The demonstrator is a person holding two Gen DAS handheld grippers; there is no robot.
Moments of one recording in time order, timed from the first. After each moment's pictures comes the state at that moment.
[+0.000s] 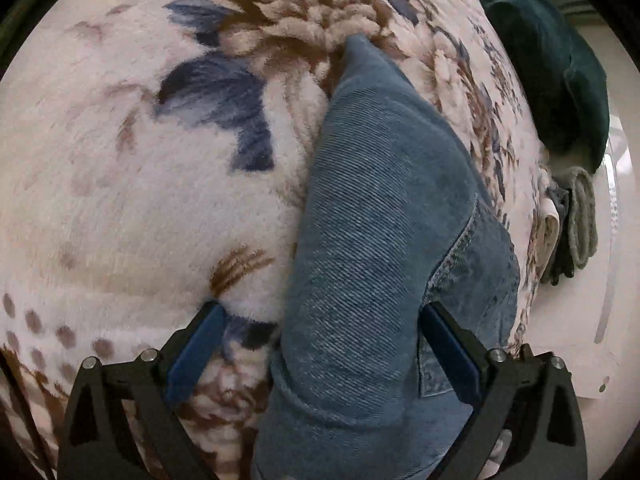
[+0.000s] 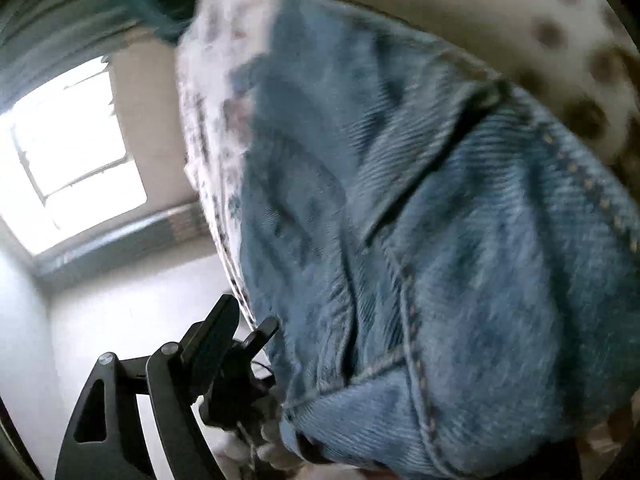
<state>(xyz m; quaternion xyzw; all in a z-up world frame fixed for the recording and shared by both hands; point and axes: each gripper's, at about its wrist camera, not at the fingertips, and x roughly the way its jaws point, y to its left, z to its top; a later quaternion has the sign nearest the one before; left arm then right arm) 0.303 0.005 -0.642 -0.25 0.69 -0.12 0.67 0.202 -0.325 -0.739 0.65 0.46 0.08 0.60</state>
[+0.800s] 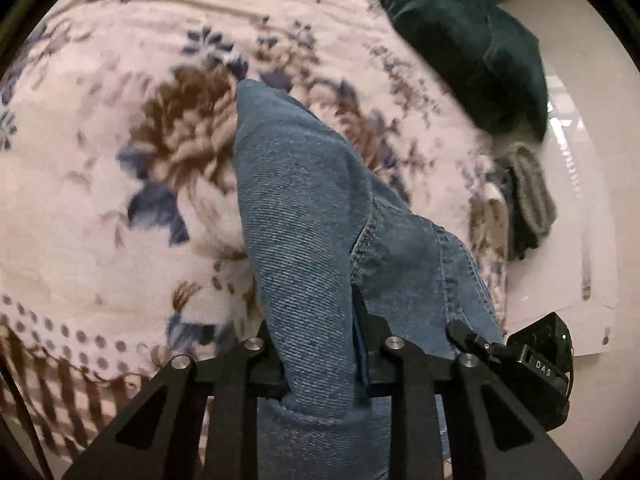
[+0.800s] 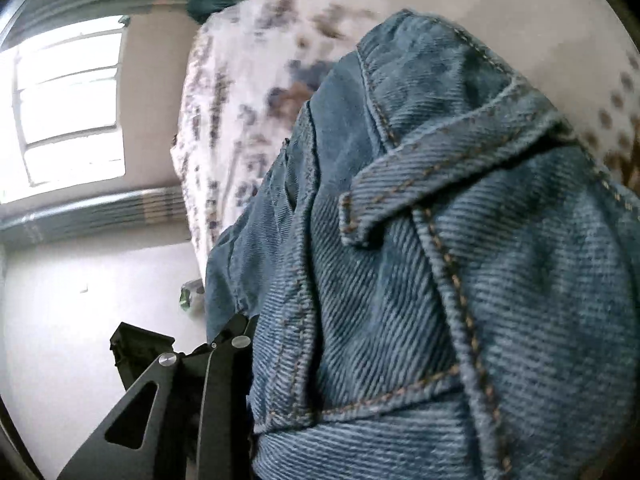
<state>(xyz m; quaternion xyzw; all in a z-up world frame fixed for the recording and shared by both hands) 0.304 -0.019 -0.519 -0.20 0.62 -0.20 0.73 0.203 -0.312 -0.633 0.56 0.49 0.05 0.67</state>
